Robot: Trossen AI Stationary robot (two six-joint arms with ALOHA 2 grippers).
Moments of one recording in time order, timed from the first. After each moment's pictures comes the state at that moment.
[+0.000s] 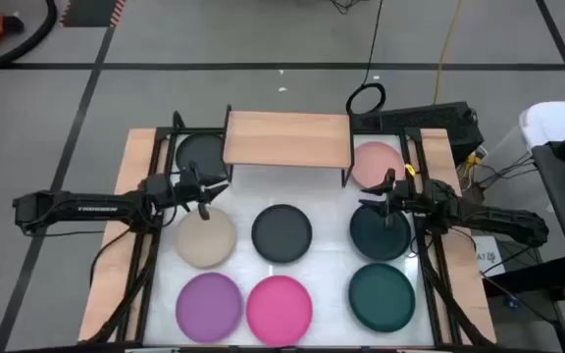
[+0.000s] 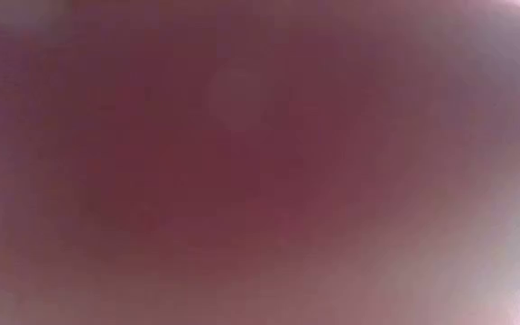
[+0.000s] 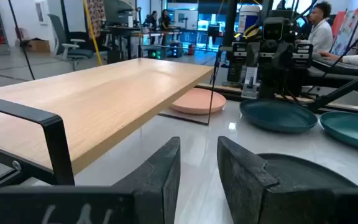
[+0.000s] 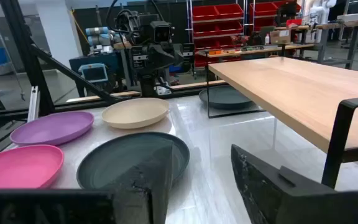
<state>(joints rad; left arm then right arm) 0.27 0.66 0.01 0.65 -0.02 -0.05 -0.22 0.11 0.01 0.07 -0.08 0.09</state>
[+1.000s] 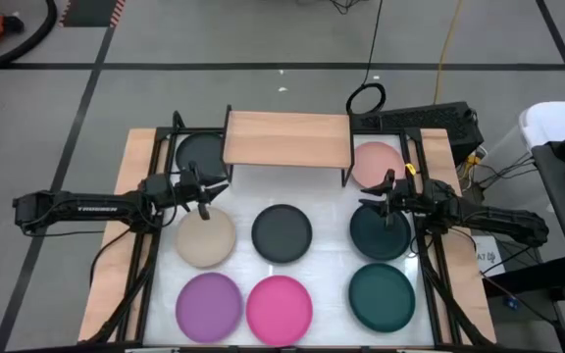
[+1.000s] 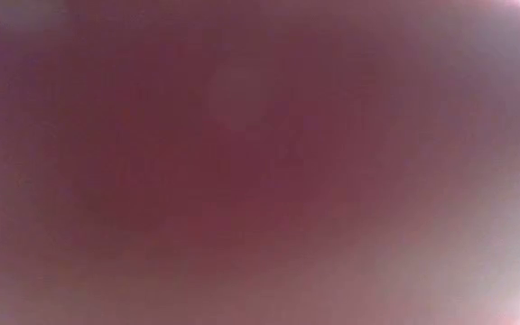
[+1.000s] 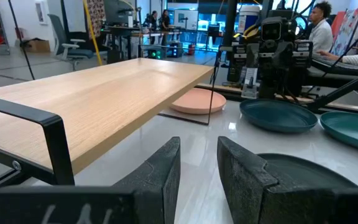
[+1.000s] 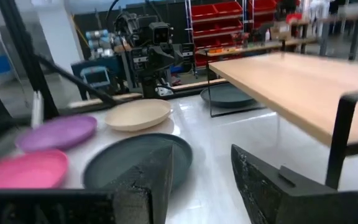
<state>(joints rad) 0.27 0.66 0.01 0.65 -0.02 -0.05 -0.22 0.11 0.02 0.07 -0.08 0.19</state>
